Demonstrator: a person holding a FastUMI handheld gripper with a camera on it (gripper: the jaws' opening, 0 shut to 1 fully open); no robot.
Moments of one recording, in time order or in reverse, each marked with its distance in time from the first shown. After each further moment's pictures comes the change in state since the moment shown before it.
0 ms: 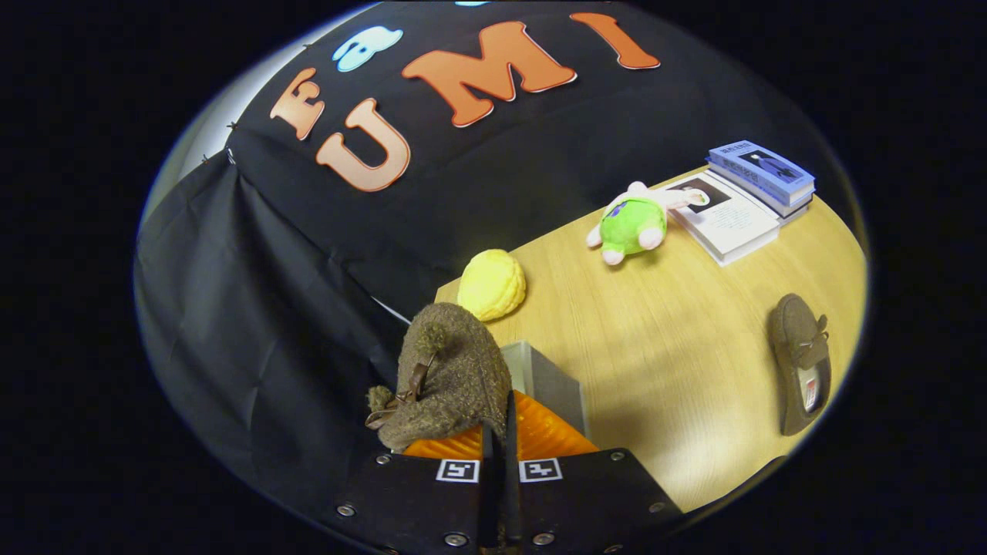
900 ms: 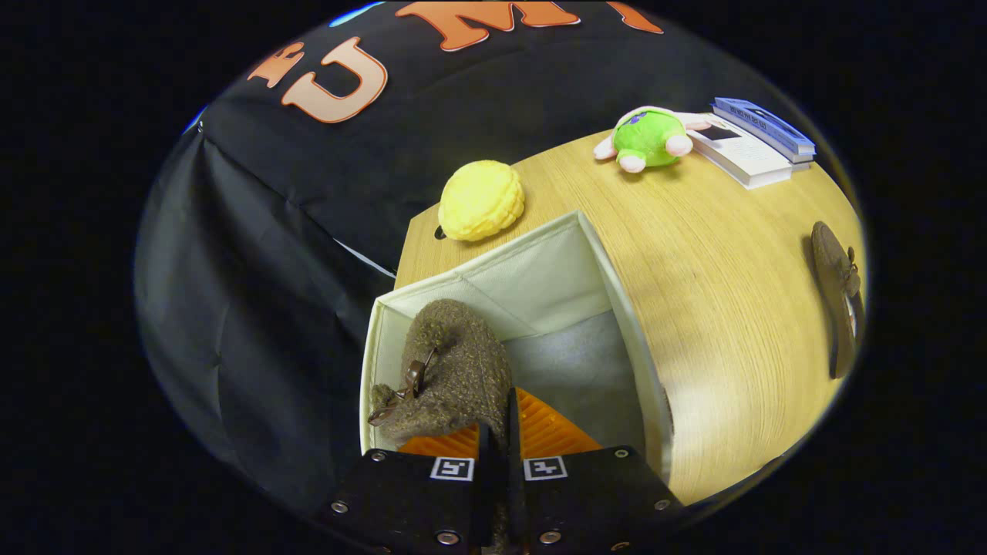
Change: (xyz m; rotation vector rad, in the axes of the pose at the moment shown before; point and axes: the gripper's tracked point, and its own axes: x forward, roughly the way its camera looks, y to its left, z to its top) arm 0.083 0.022 -0.101 0.044 0.214 -0.117
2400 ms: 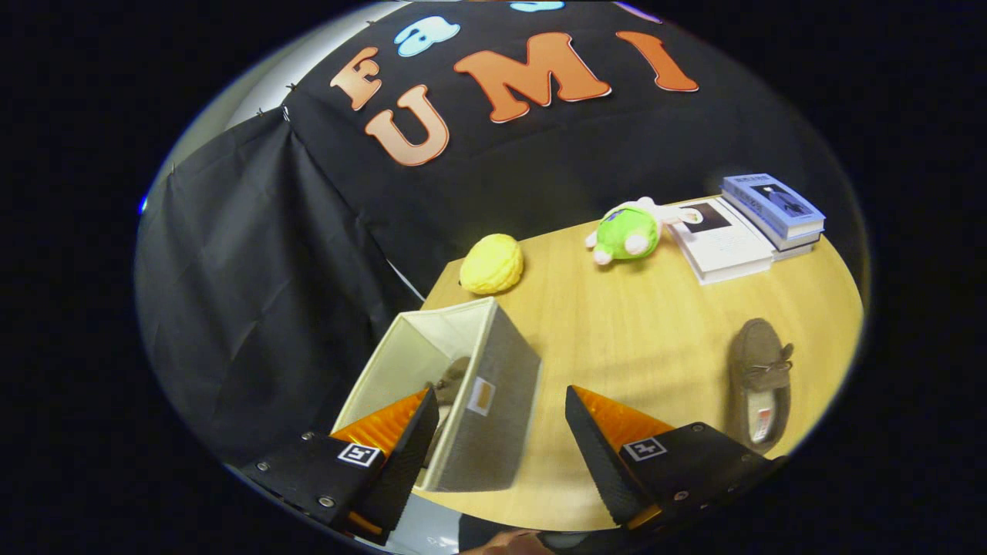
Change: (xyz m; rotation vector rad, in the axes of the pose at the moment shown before) arm -0.147 -0.133 0.047 -0.257 -0.248 0.131
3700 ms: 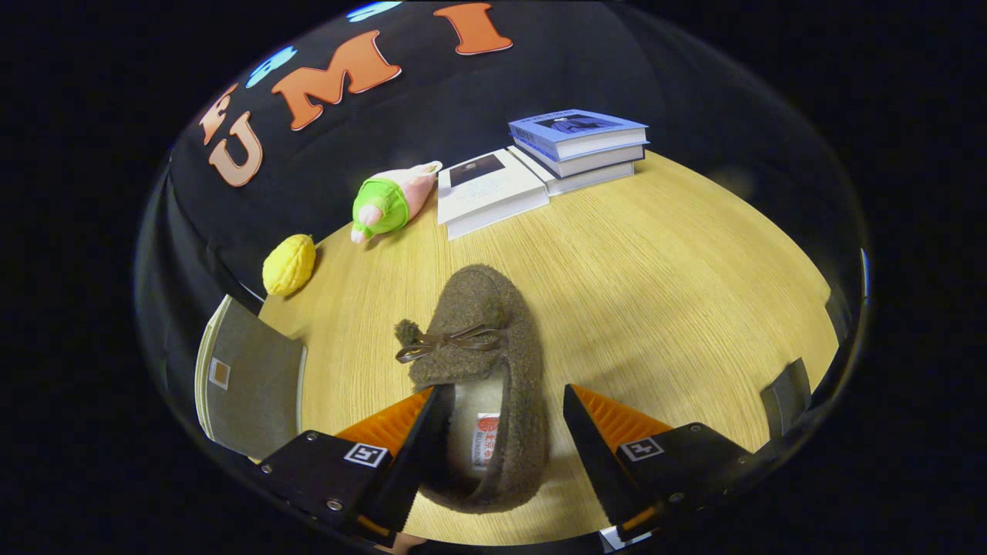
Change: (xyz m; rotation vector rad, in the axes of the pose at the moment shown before) arm -0.017 -0.281 -0.066 0.210 0.079 -0.410
